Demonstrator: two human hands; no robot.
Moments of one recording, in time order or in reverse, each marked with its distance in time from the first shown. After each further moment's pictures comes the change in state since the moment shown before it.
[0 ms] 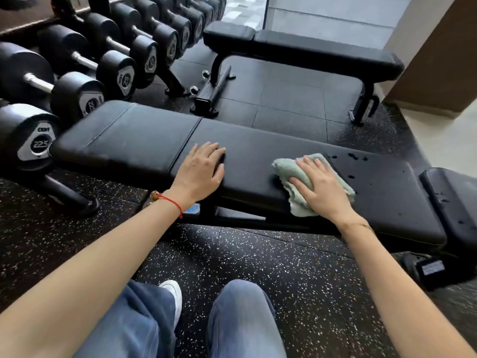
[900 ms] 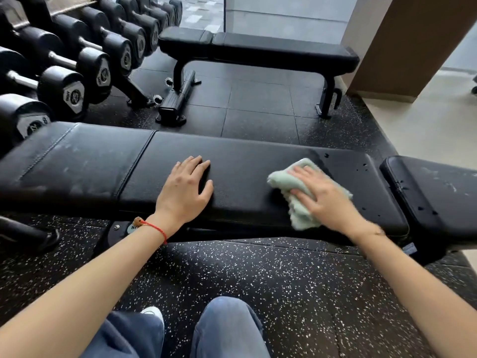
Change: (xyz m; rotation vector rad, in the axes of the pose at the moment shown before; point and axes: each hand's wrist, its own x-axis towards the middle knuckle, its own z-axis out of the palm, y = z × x) left_hand 0.017 0.045 0.036 -0.078 0.006 0.024; right_hand -0.026 0.087 -0.027 0.064 -0.021 -0.082
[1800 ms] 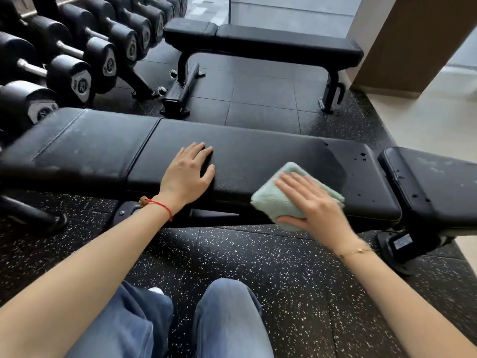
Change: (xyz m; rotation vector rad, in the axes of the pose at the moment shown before) left_hand -0.003 -0.003 -0.001 -0.003 -0.008 -0.012; right_hand -0.053 -0.041 0.016 -0.300 0.093 -0.224
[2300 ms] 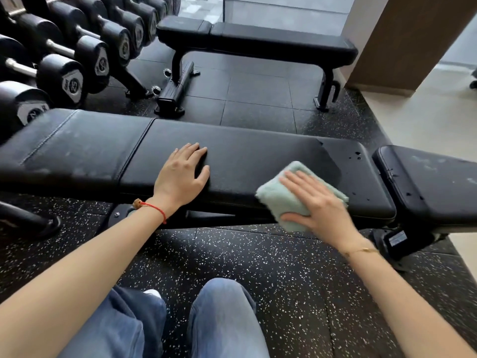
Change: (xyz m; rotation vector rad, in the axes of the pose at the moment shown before) left_hand 0.000 0.000 0.000 0.020 0.008 0.002; right_hand -0.005 0.012 -0.006 0.120 -0.028 0.081
